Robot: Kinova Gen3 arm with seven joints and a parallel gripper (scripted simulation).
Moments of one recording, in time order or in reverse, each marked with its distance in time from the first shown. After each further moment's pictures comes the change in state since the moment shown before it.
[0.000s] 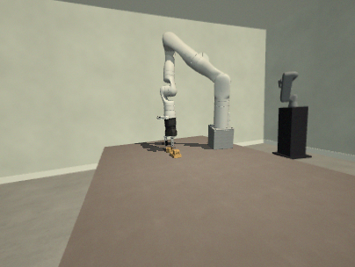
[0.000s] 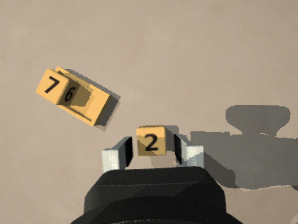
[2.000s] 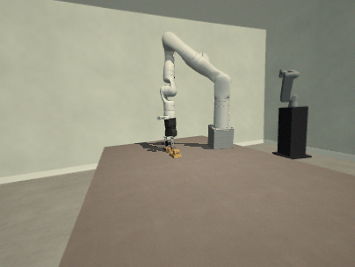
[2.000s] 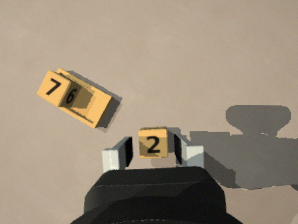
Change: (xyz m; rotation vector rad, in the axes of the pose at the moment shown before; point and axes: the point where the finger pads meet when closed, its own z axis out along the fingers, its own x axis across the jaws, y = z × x) arm -0.002 -0.002 0.001 0.000 -0.001 0.001
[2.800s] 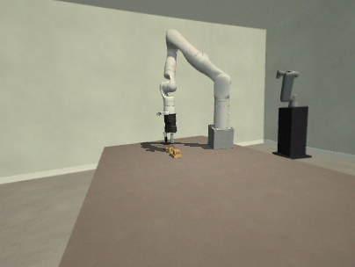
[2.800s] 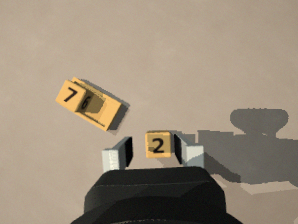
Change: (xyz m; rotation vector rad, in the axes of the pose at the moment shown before) arm -0.005 -0.007 -0.027 0.009 -0.005 -0.006
